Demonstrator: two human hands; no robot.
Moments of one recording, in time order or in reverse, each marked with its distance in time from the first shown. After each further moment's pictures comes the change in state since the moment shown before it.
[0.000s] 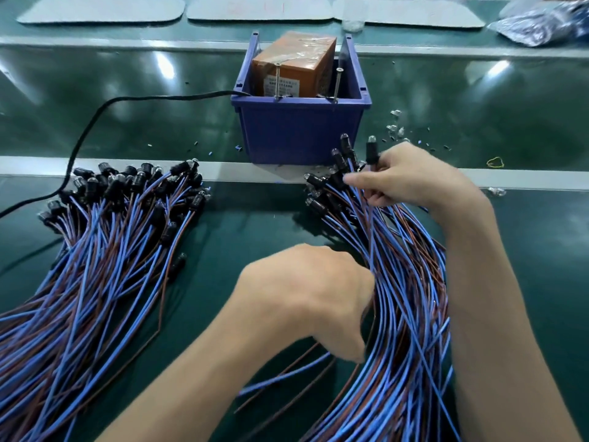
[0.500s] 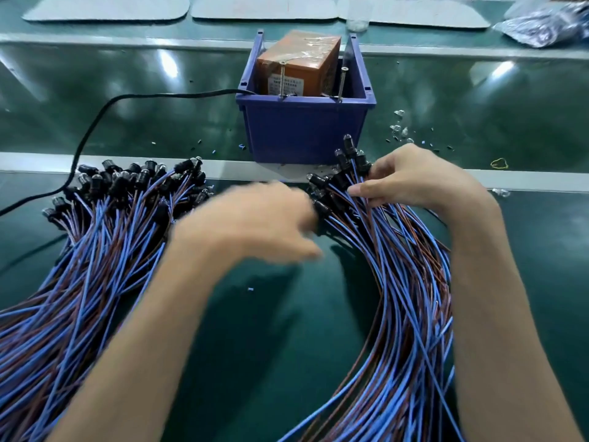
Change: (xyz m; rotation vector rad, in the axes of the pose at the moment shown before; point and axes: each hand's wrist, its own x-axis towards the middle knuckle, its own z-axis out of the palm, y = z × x) left_hand -0.001 -0.058 -0.018 -0.057 0.139 -0.233; right_hand -0.013 -0.006 -0.006 -0.189 -0.026 -0.038
